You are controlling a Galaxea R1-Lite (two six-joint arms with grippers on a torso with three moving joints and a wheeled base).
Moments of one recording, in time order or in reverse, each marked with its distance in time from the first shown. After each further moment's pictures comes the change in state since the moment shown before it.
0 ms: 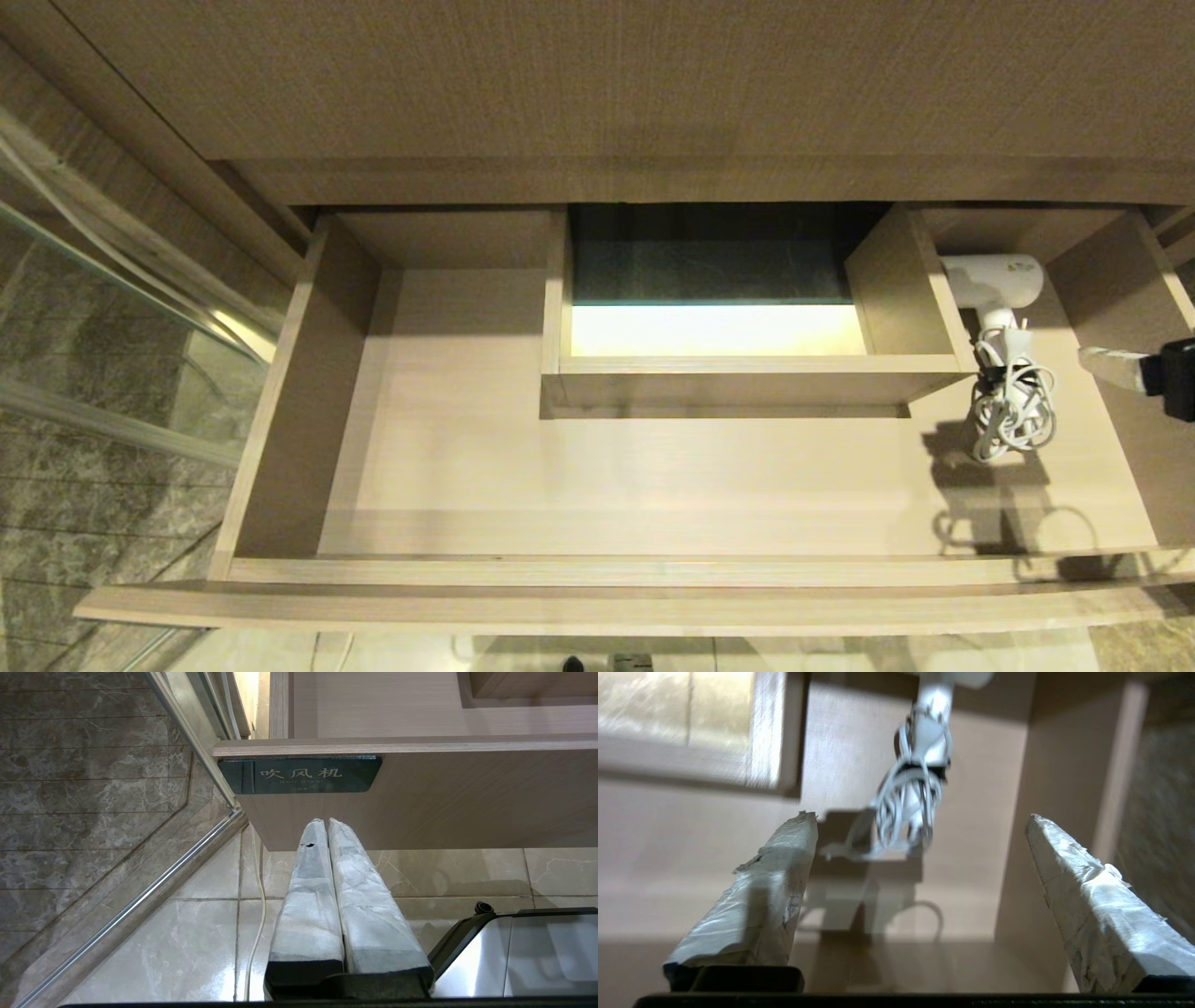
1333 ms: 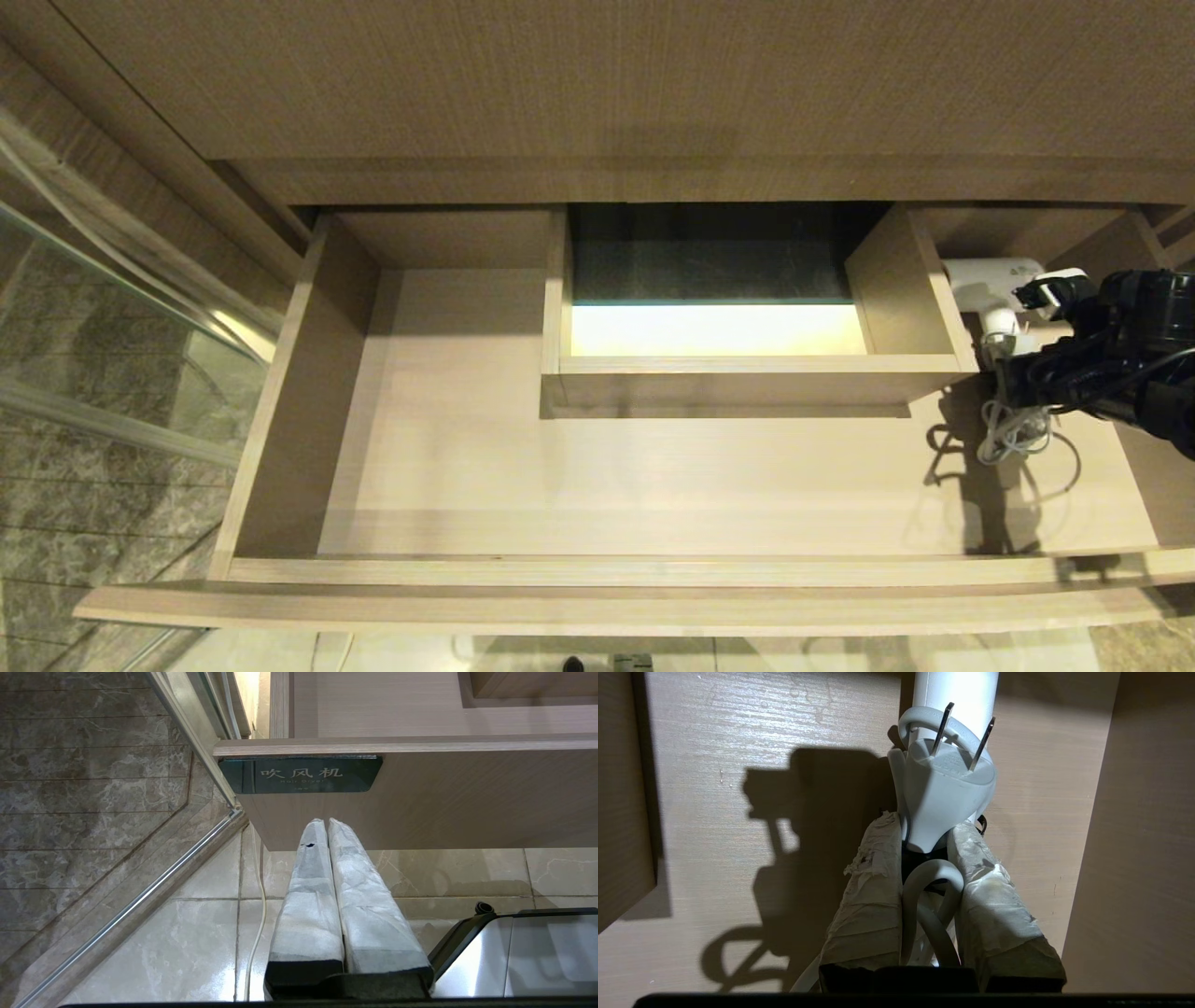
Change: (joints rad) left arm 0.000 0.000 0.000 0.000 0.000 0.000; right arm 0.002 0.627 -0.096 -0.475 -0.102 0.001
